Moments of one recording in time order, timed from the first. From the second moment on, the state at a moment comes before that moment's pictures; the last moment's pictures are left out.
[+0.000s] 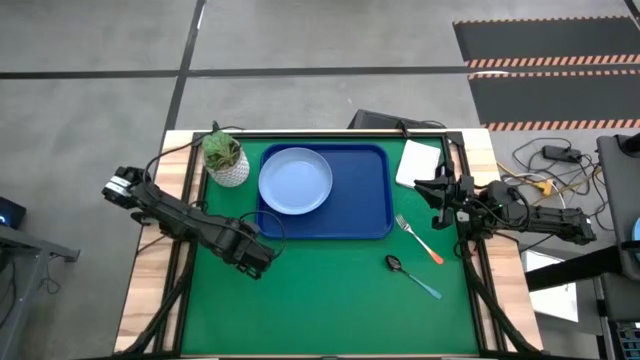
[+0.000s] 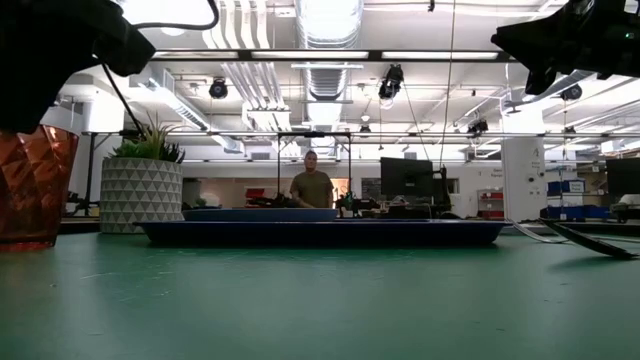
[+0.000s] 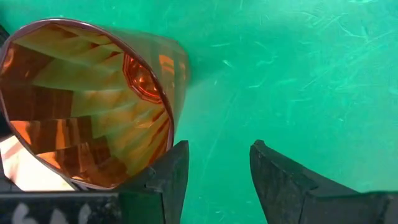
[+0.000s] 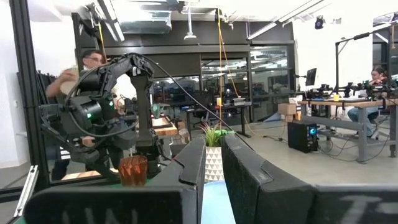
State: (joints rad) left arm -0.41 1.49 1.16 -1.32 0.07 -1.43; right arm -0.14 0.16 0.09 0.34 0.05 0.04
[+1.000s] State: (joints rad) left arm -0.41 1.45 1.18 -1.45 0.02 -1.40; right arm -0.14 0.16 0.09 0.33 0.05 0.04
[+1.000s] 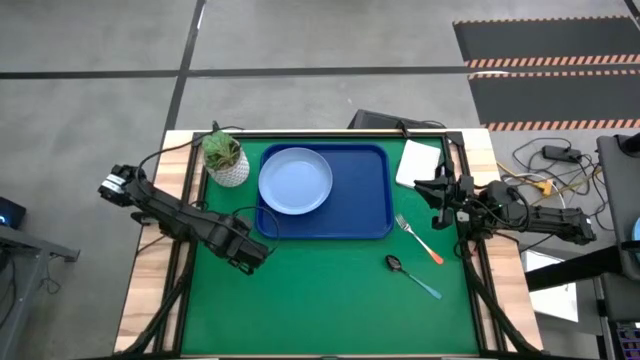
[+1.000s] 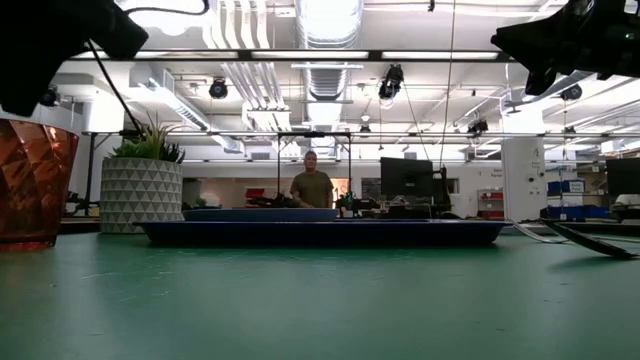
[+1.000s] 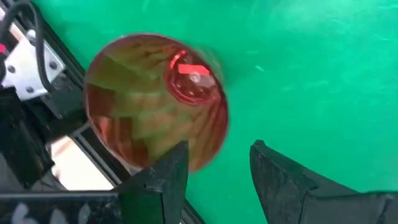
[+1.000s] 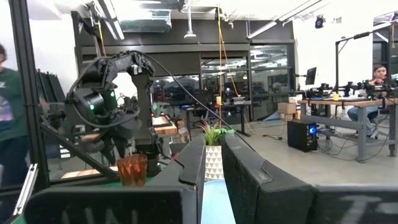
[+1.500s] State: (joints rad) left arm -0.41 1.45 1.09 -1.39 0.06 -1.41; right arm -0.14 0.16 0.09 0.33 0.05 0.04
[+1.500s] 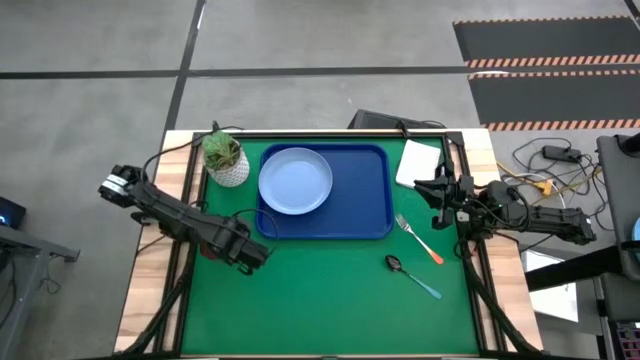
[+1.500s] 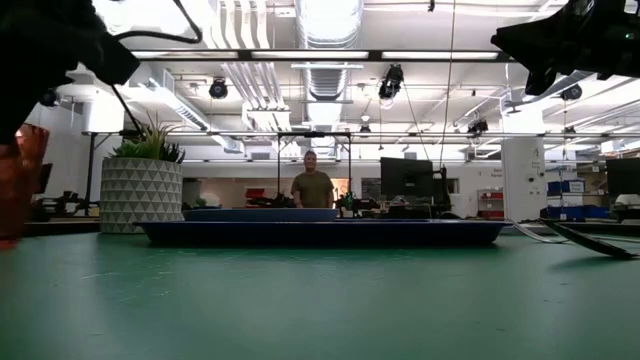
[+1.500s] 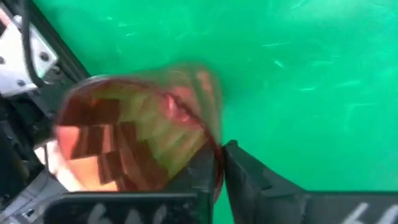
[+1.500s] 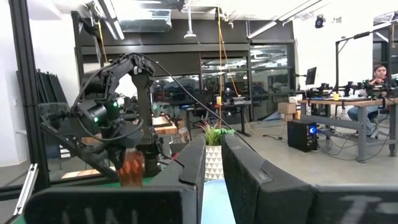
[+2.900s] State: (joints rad) left arm -0.02 2.07 2.20 -1.21 -0.20 -0.33; right arm -0.14 0.11 0.42 -0.30 0.05 0.10
